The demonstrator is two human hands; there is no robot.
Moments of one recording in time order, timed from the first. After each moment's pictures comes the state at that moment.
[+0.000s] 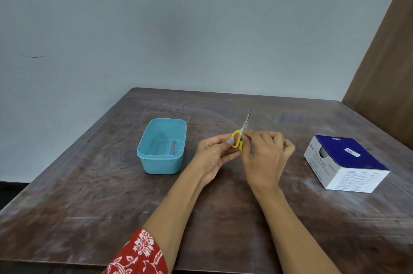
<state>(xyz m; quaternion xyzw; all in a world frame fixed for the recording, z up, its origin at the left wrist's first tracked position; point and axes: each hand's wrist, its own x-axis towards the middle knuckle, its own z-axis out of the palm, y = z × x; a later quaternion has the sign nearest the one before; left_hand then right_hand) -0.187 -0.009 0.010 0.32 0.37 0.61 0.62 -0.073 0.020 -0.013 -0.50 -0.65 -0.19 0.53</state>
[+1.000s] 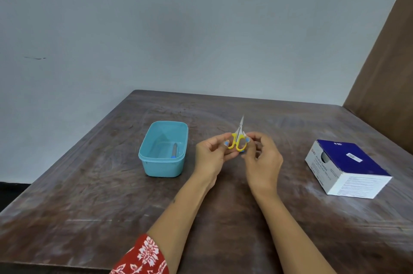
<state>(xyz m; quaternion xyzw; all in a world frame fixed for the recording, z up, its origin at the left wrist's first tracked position) -0.180 -0.006 0.006 0.34 0.44 0.67 0.50 -0.081 0.014 -0.011 -0.45 -0.61 0.17 0.63</state>
